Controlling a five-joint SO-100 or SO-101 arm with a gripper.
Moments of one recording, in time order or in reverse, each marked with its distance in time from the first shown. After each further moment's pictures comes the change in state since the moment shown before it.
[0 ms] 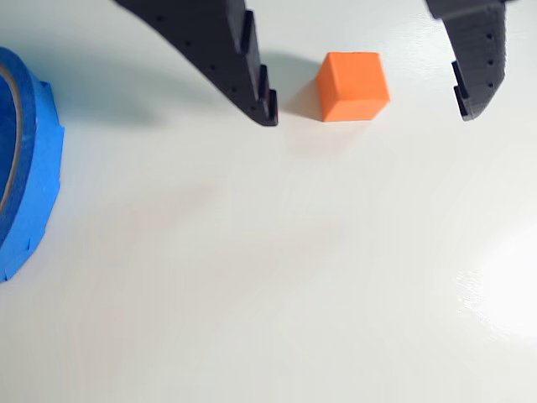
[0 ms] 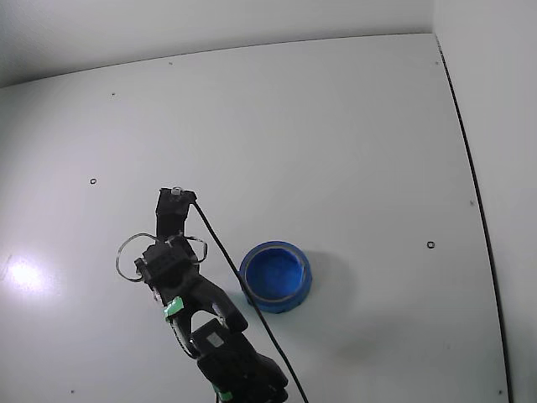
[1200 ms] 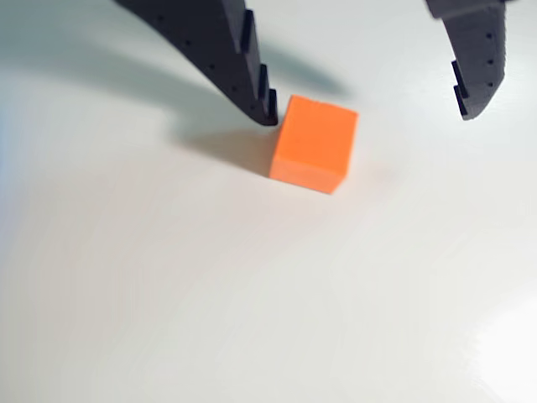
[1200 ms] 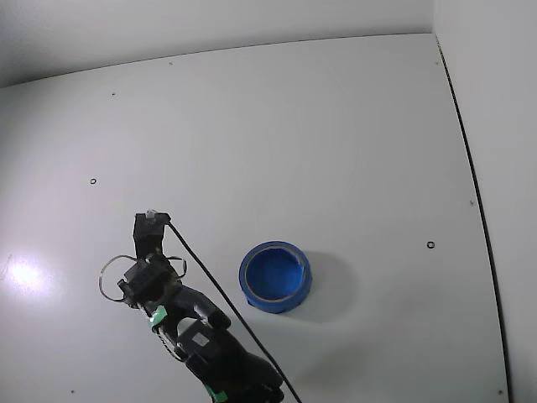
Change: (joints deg) arm -8.3 -5.9 -0.8 0.0 0.5
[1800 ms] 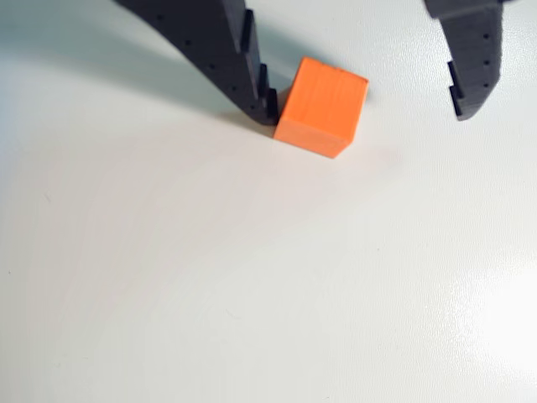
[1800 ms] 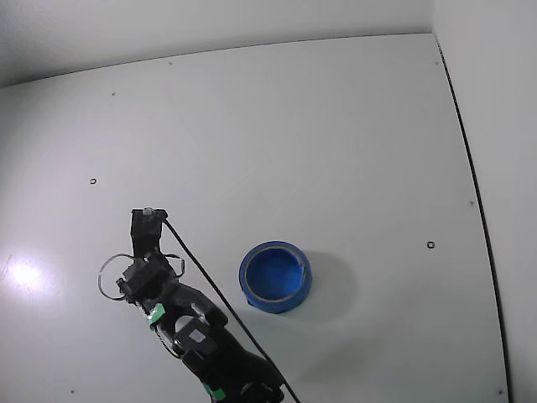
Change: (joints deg) arm -0.1 -3.0 -1.8 -0.8 0.0
